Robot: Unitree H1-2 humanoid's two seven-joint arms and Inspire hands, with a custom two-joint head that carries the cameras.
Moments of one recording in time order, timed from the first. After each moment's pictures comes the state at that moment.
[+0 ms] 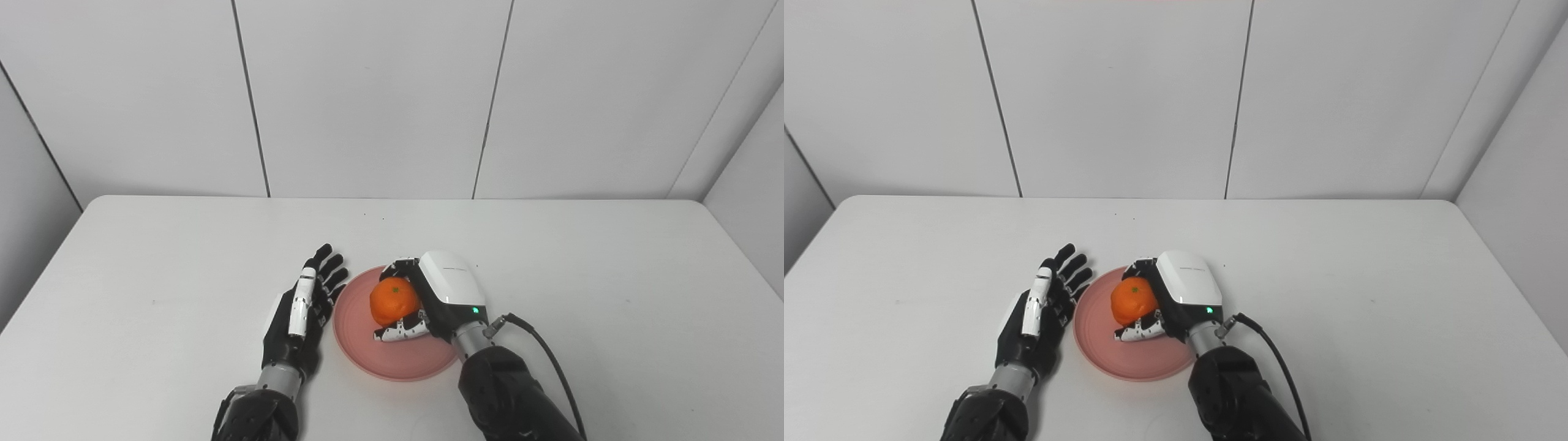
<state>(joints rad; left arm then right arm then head) -0.20 -0.11 -0.02 -0.02 -0.17 0.27 -0.04 -0.40 -0.10 0.46 0.08 -0.83 0.25 -0.01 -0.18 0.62</state>
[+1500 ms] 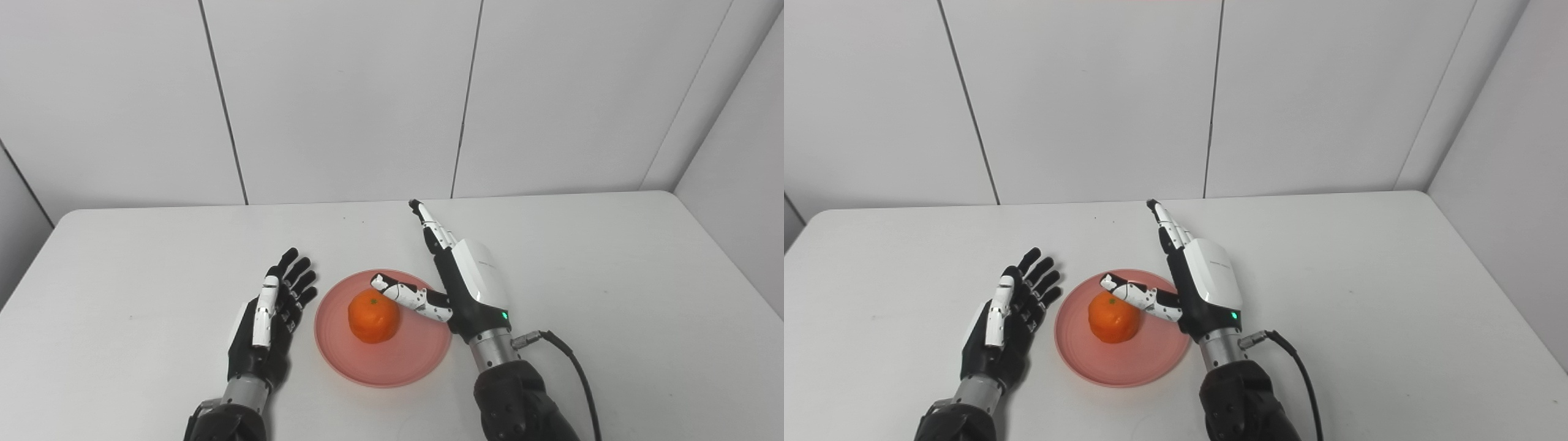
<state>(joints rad) -0.20 -0.07 0.02 0.02 -0.21 0.22 -0.10 -0.24 -0.02 0.26 -0.15 -0.68 0.16 -0.14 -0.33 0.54</state>
